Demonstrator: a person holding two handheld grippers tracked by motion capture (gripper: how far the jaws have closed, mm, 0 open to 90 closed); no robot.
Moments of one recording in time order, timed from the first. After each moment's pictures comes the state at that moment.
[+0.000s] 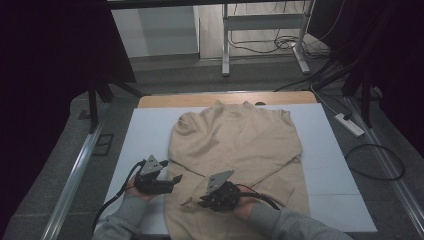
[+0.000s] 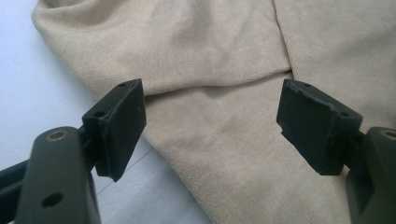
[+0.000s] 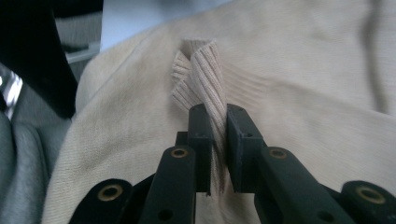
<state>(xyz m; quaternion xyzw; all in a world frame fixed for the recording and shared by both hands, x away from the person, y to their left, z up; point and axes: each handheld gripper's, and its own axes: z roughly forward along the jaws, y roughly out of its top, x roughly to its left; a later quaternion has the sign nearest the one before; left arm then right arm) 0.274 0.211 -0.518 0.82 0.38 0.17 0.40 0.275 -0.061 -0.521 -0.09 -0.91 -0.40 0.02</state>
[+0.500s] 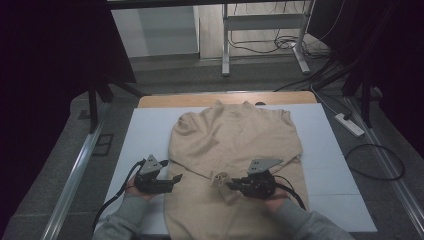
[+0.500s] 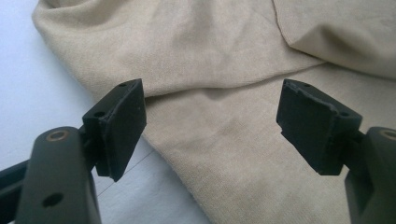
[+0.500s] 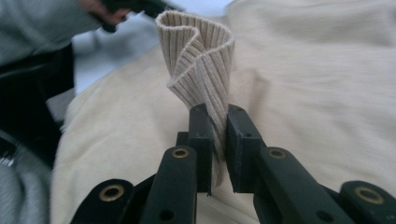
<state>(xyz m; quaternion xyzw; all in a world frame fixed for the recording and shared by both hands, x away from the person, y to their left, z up) 0.276 0.211 -0.519 0.81 0.38 0.17 0.41 0.295 -0.154 -0.496 -0.23 -0.85 -0.48 -0.01</state>
